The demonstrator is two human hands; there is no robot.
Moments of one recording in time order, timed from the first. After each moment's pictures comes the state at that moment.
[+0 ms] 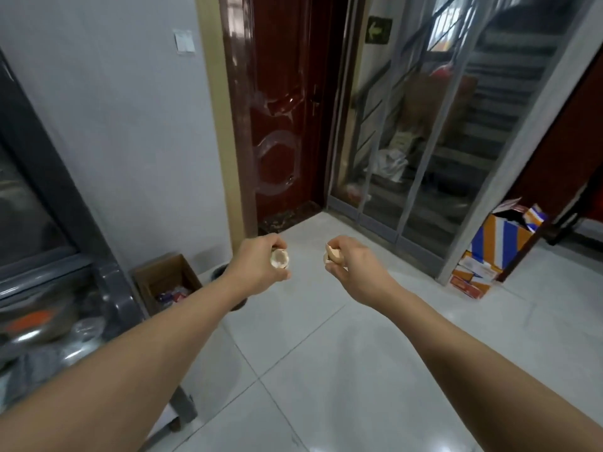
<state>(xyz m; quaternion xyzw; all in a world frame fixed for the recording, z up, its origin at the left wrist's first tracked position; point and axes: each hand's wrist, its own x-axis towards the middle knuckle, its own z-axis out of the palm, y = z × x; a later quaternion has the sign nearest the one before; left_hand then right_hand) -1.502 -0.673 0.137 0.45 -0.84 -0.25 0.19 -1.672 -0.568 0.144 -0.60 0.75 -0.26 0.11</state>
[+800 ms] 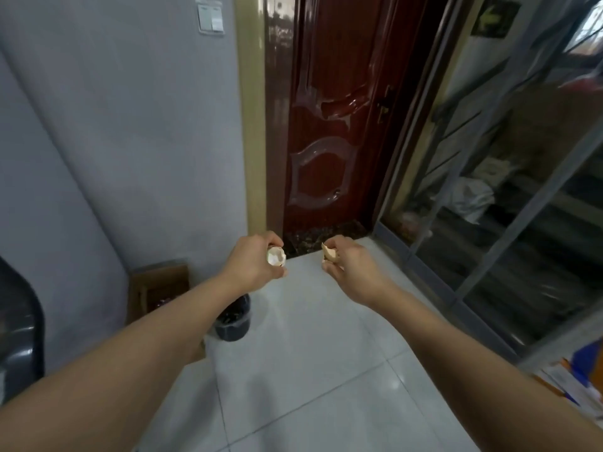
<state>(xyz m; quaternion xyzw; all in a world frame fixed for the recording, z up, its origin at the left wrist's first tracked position) -1.684 -0.948 0.116 0.56 -0.76 -0.25 0.20 -1.877 -0.903 0.117 -0.71 0.66 -0.22 0.13</state>
